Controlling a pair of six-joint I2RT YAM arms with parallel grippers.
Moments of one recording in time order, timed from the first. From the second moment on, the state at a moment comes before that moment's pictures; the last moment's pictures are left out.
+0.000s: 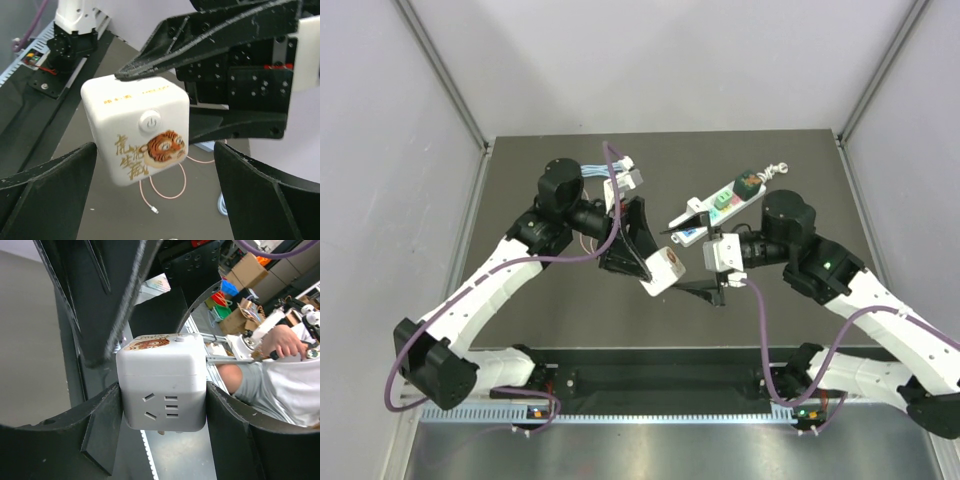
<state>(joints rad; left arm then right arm) -0.56 1.23 1.17 -0.05 1.44 -0.47 0.81 0.97 1.12 -0.34 -0.83 -0.78</state>
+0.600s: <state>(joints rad) -0.56 1.28 1.17 -0.09 1.48 -0.46 0.81 1.06 1.15 -0.41 -0.94 -0.84</state>
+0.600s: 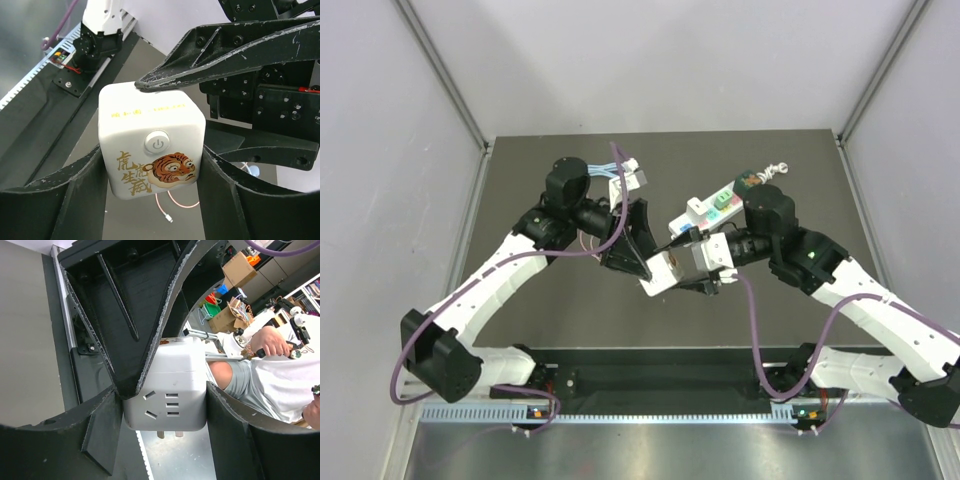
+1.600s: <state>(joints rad) -0.42 1.31 1.40 -0.63 0.61 -0.43 0.81 1.24 1.14 -0.34 -0.31 -0.35</state>
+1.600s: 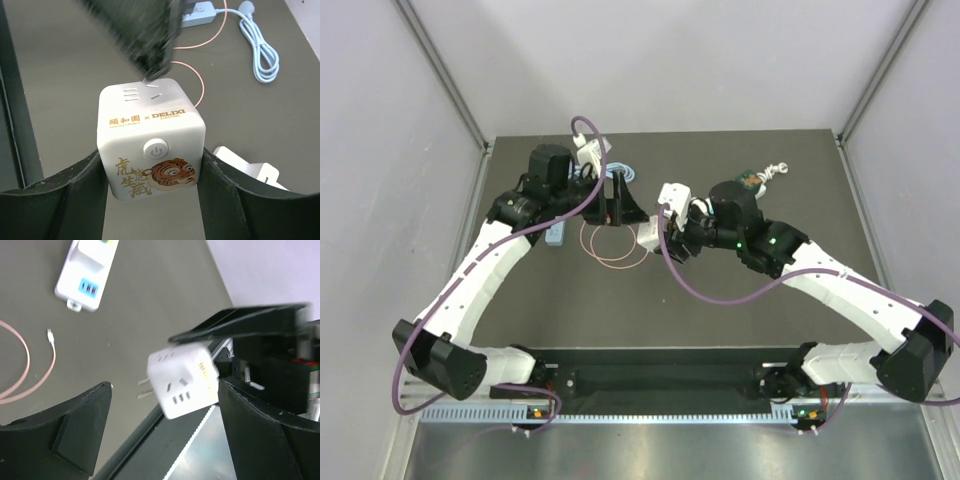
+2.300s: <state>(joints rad) -0.45 1.29 1.26 -0.59 0.59 -0.50 0.83 1.33 1.14 -0.31 -0.26 -0.28</state>
